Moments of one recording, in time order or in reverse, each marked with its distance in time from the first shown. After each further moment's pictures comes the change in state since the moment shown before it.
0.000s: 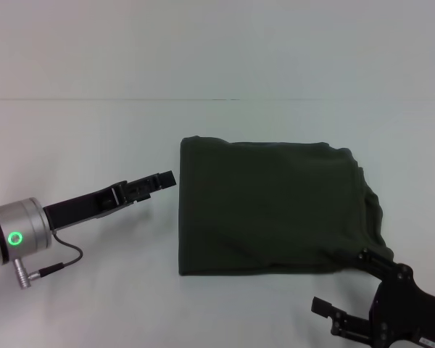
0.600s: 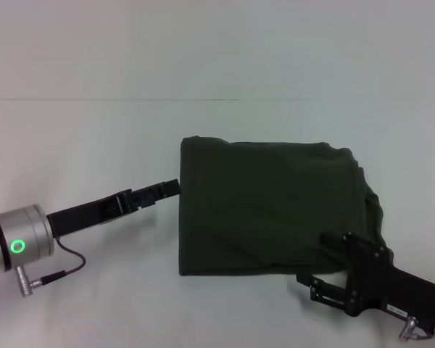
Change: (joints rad) left arm 0.006 -0.006 0.014 -0.002 0.000 0.014 0.033; right arm 0.094 0.002 0.050 0.130 0.019 0.278 -0.050
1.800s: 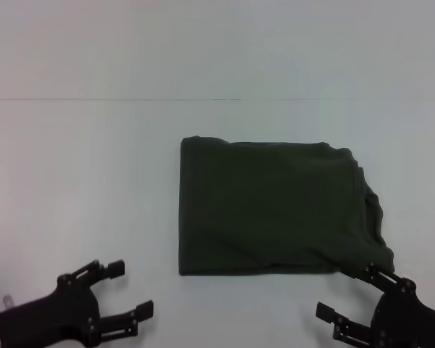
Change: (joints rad) left arm 0.279 -0.032 -0.010 0.098 0.058 0.245 0.840; right arm -0.120 -0.003 0.026 -0.034 -0.046 -0.180 -0.021
